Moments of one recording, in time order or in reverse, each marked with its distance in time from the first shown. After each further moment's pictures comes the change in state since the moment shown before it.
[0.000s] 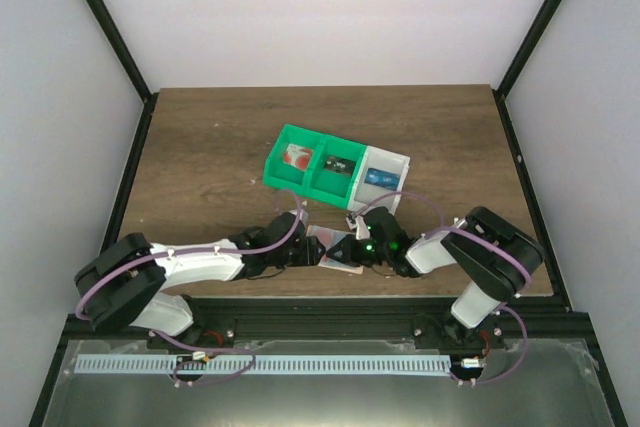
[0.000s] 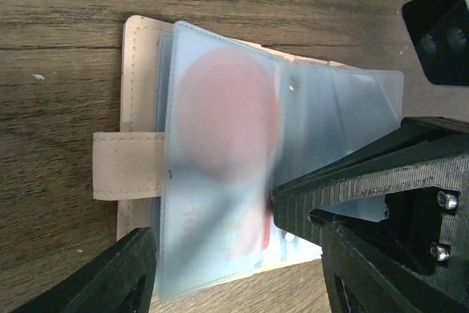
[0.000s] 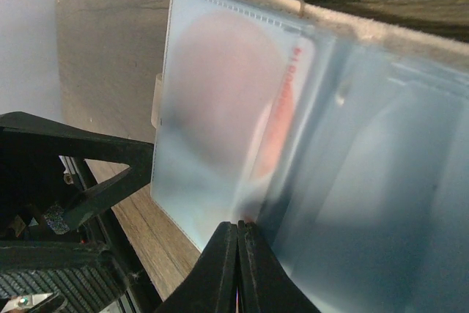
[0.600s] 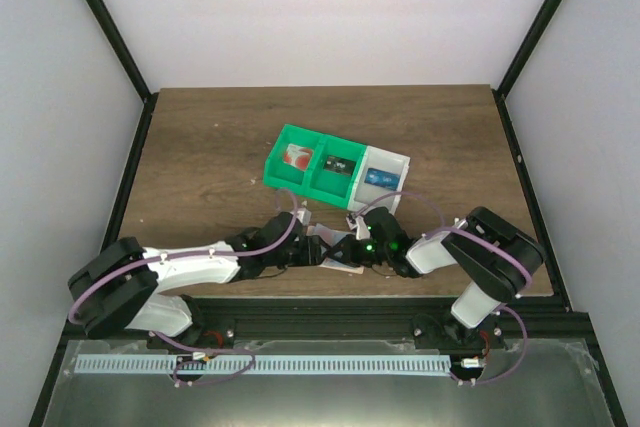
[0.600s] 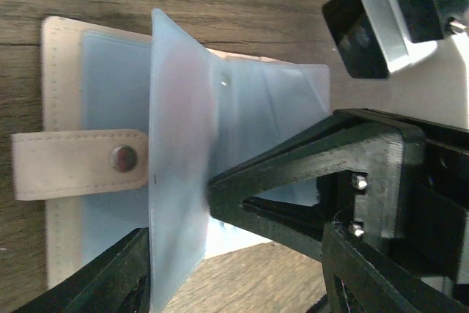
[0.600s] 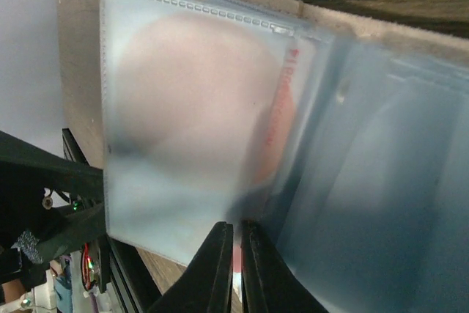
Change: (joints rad) left arm -0.006 -0.042 -0.015 0.059 0.062 -0.027; right arm 0.000 -0.004 -0.003 0.000 0.000 0.007
